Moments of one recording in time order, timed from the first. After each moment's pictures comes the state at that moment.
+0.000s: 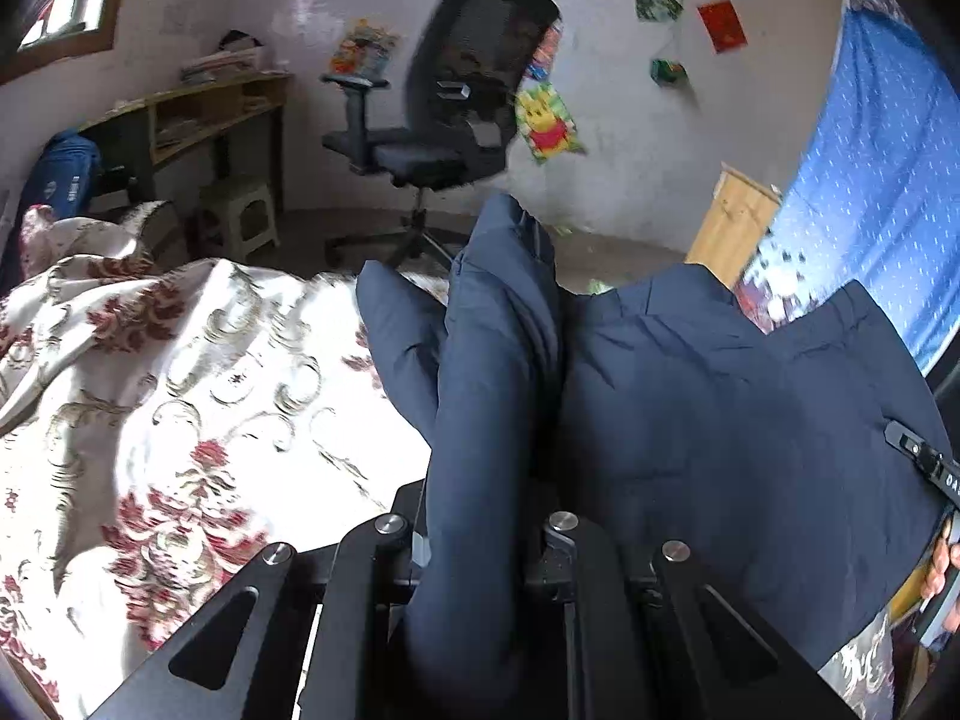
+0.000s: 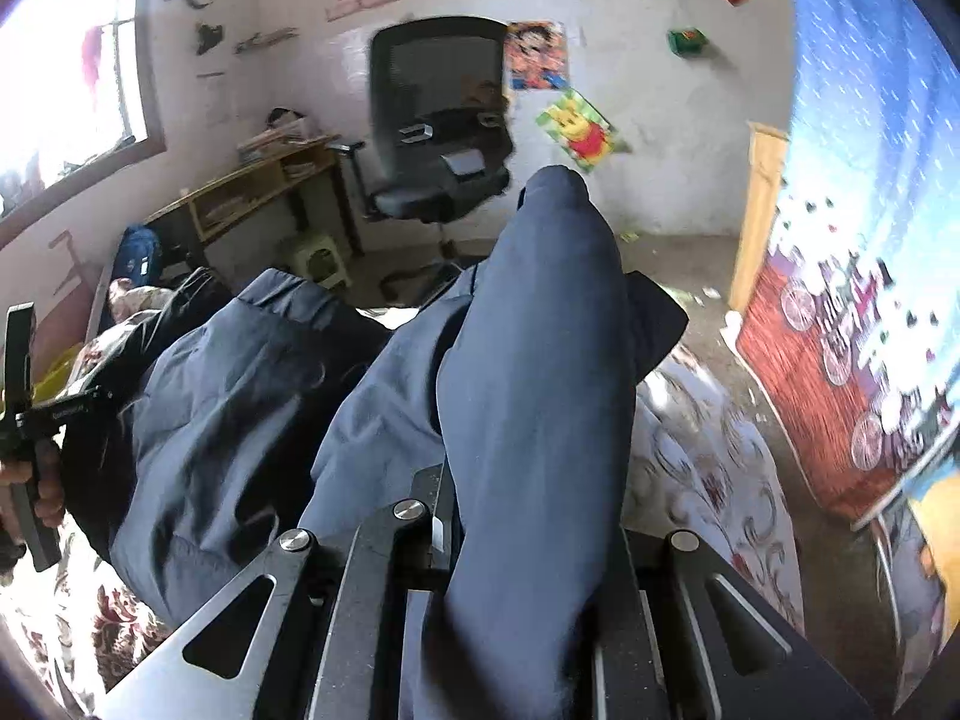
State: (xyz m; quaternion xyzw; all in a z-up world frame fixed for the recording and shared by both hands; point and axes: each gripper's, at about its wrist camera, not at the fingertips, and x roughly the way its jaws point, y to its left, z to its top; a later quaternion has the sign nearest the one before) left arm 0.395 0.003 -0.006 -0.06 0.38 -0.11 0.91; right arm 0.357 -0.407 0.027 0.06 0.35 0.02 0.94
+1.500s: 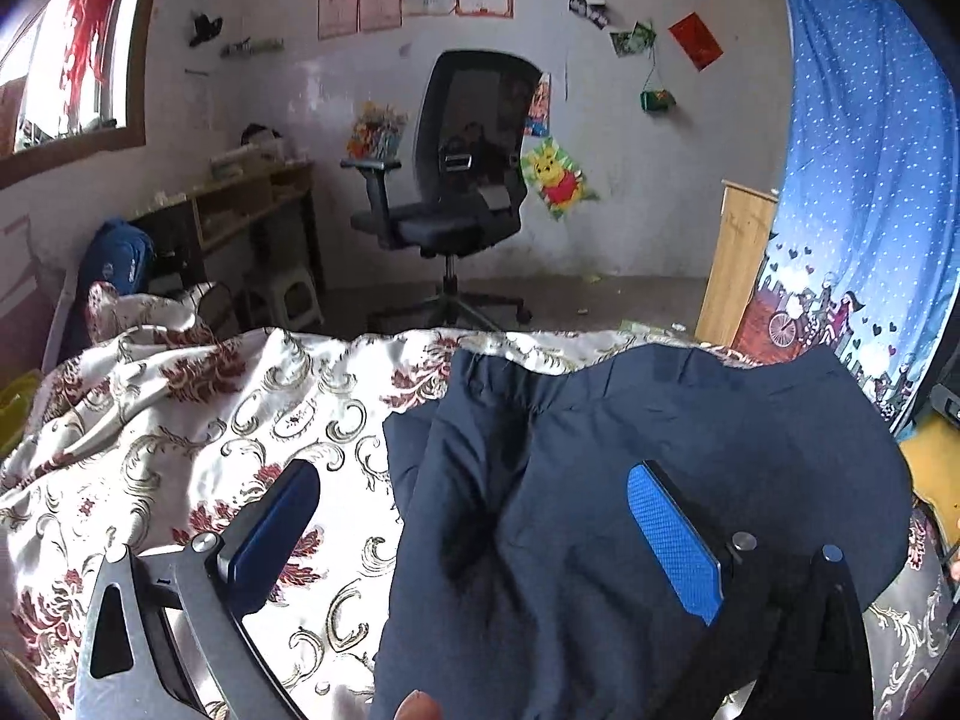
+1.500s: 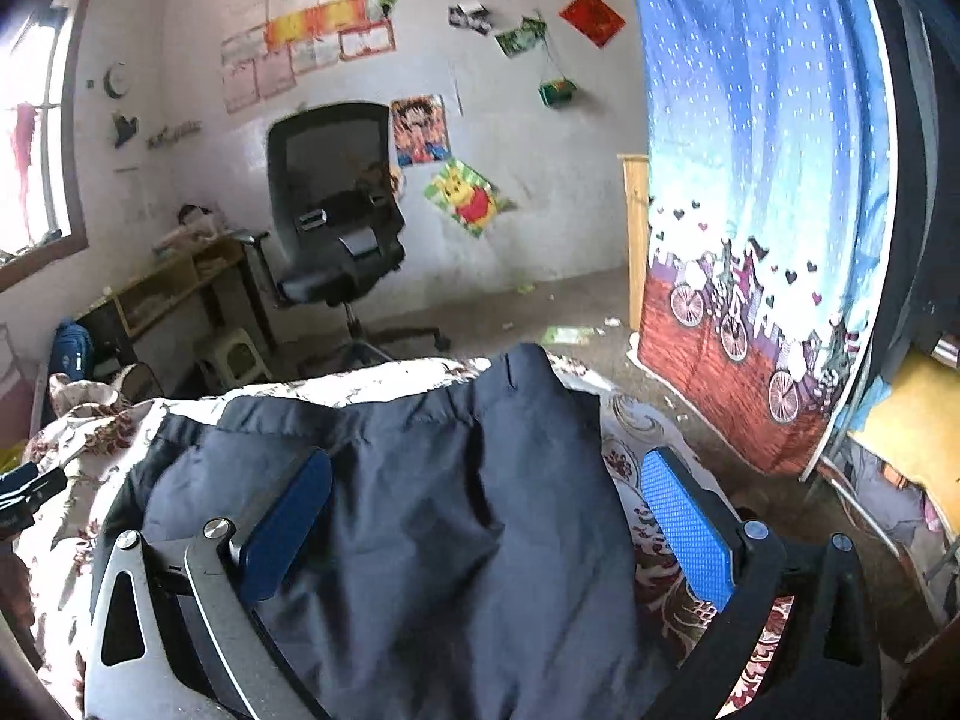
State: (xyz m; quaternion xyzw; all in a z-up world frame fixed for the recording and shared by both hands) left arm 0.308 -0.026 0.030 0.01 0.28 -0.05 0.96; right arm 0.266 -0.401 0.021 0.08 0.23 -0.09 0.97
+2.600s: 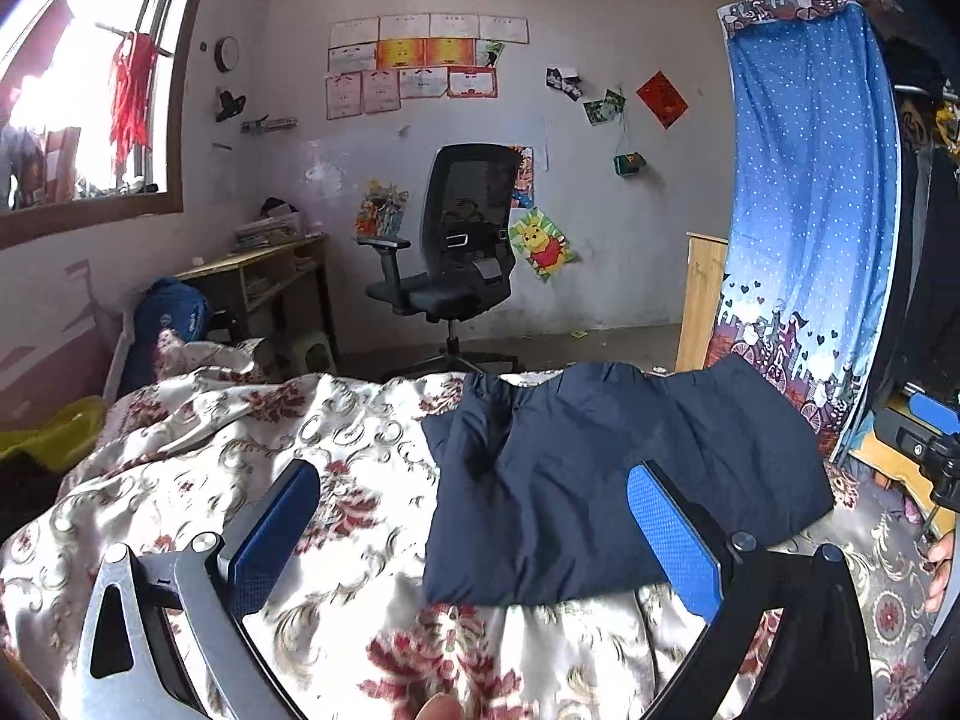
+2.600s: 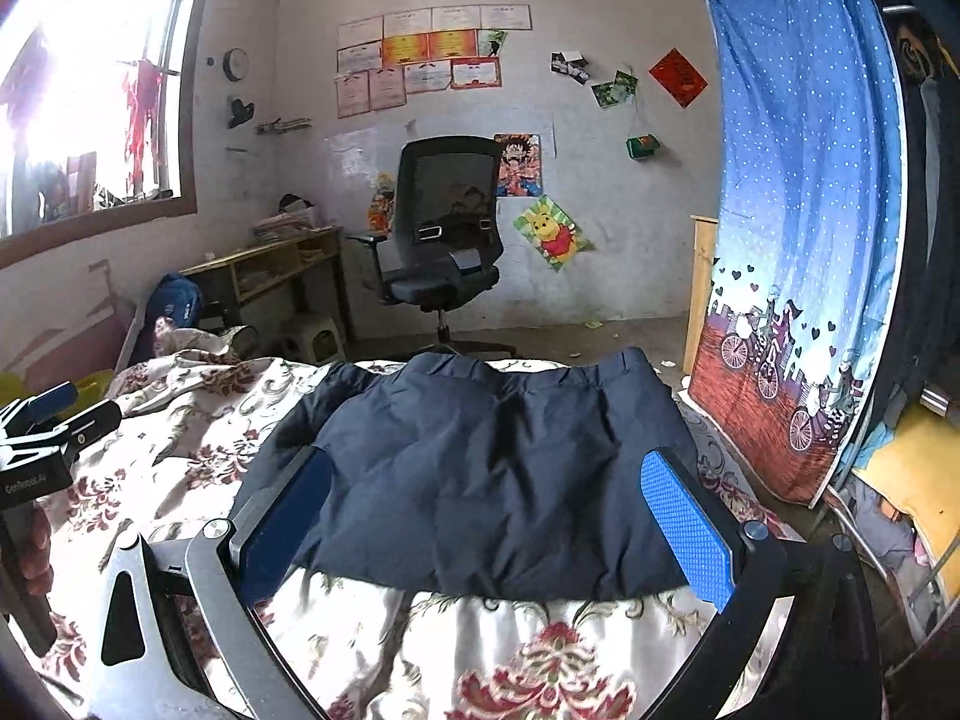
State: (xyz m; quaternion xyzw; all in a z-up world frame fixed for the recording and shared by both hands) left arm 0.111 0.013 0.084 0.02 0.21 -0.06 0.98; right arm 0.092 -0.291 0.064 0.03 0.19 -0.02 0.98
